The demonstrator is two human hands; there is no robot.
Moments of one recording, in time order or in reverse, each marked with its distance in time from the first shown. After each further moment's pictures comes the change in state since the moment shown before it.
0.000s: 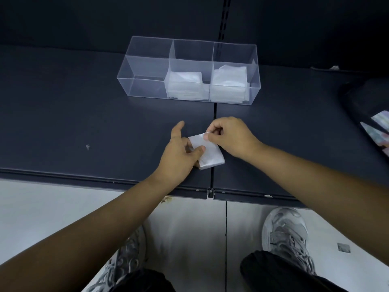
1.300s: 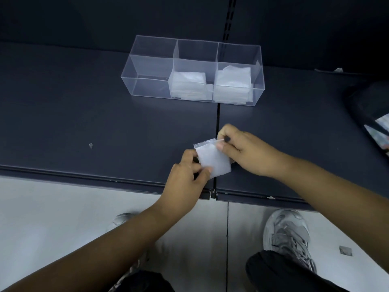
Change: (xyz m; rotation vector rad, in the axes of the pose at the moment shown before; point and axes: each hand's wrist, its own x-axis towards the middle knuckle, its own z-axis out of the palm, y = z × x) left_hand -0.047 -0.006 0.009 0.283 -0.050 0.160; right_hand -0.045 -0.015 -0.026 -0.025 -0.242 -0.097
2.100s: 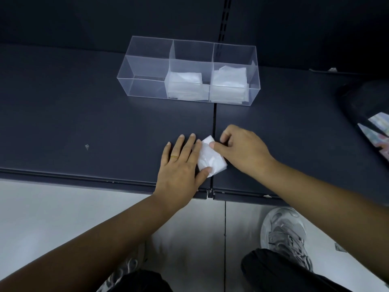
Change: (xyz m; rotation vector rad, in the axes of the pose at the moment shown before) left_hand 0.018 -0.024 0.004 0.794 0.005 0.194; right_hand 0.010 0.004 0.018 -0.133 0.300 0.338
